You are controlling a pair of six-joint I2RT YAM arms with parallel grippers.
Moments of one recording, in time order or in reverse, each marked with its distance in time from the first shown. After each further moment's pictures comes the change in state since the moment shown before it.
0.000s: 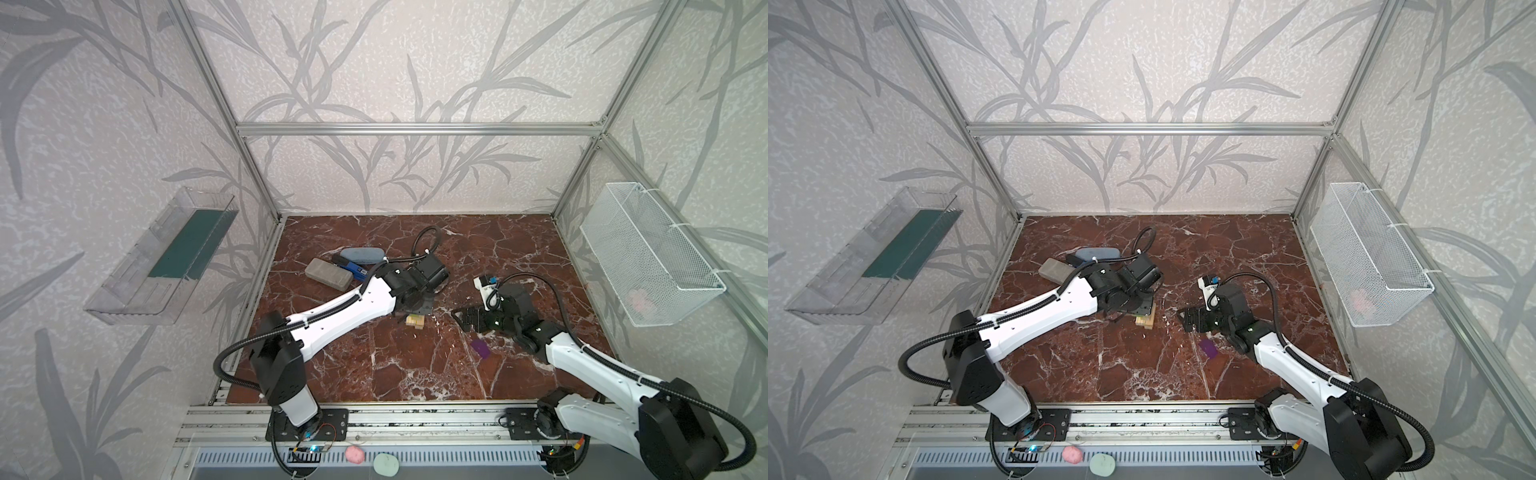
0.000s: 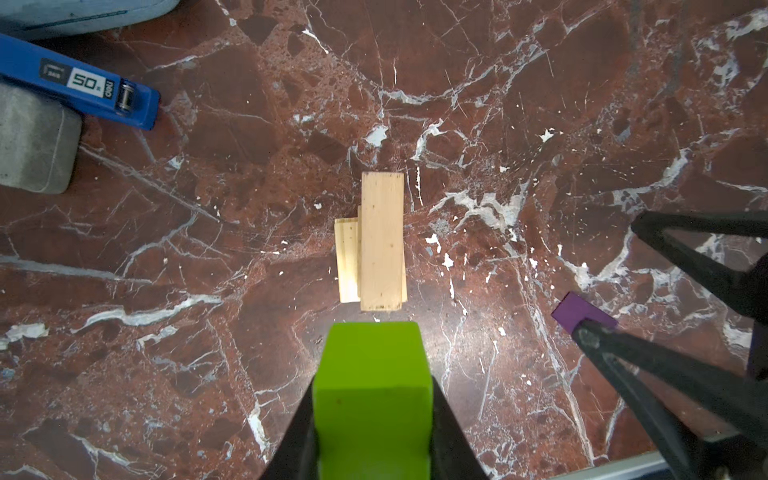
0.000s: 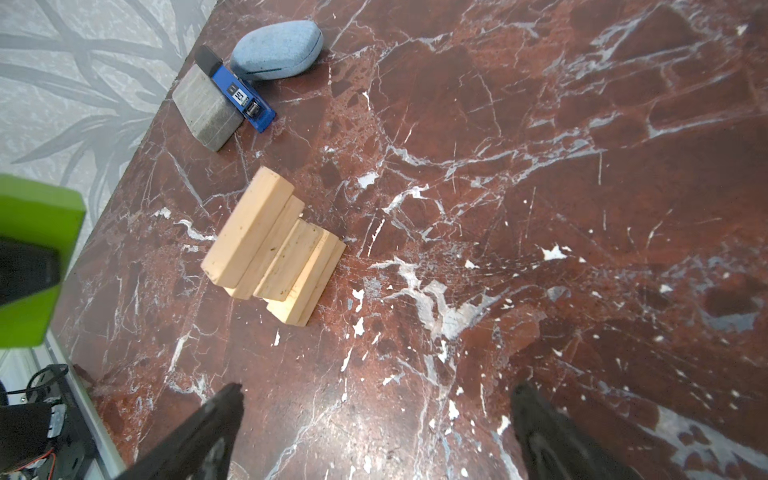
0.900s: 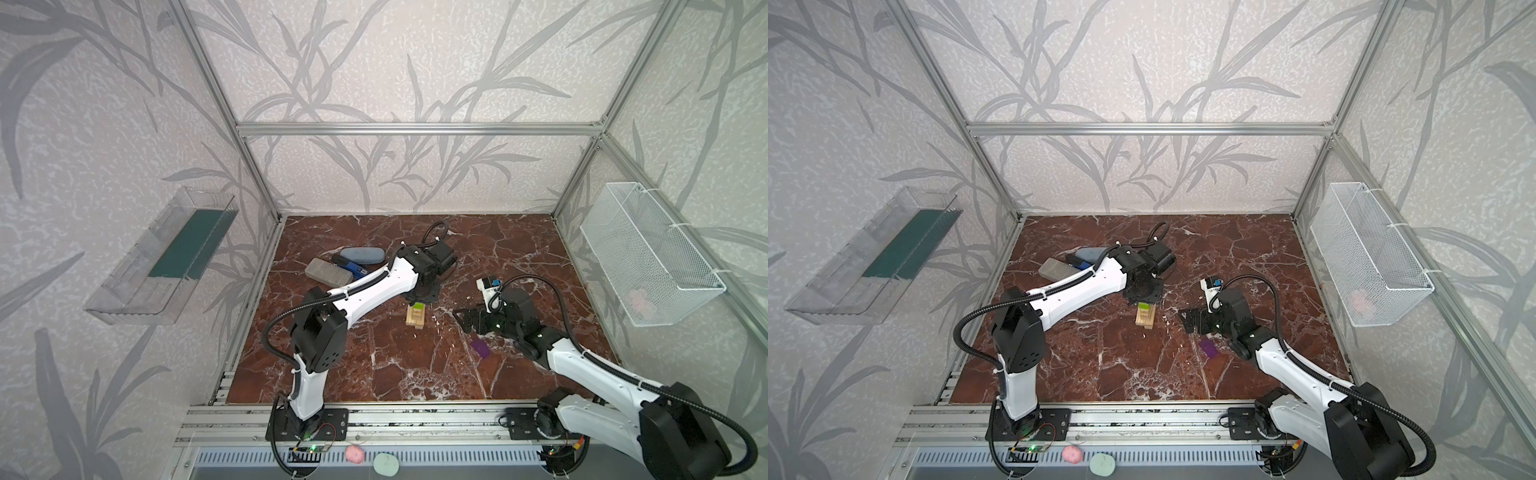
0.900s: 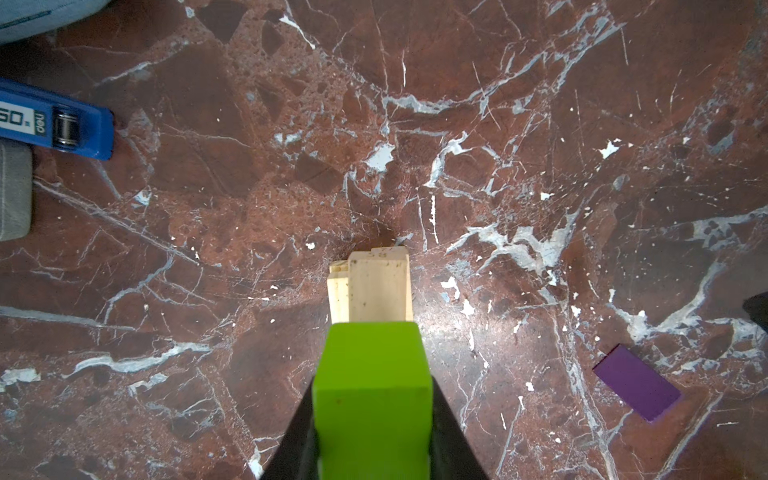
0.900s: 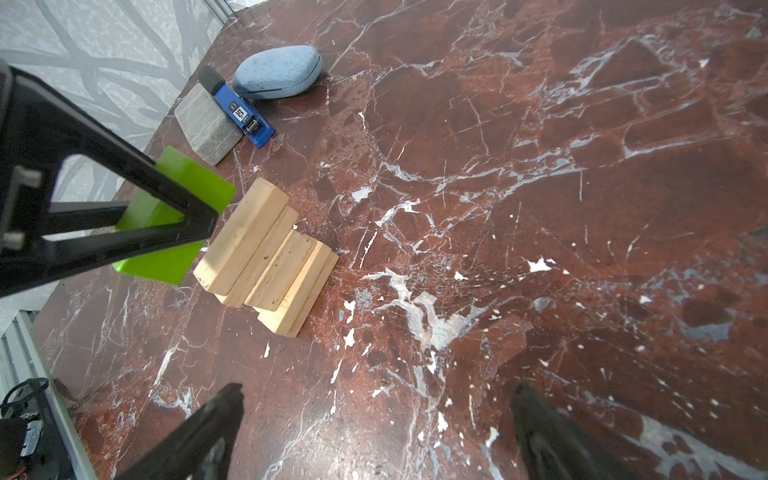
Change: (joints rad) left arm 0.081 0.241 0.193 -0.069 0.055 0.071; right arm 0.000 -0.032 -0.041 0.080 0.034 -0.004
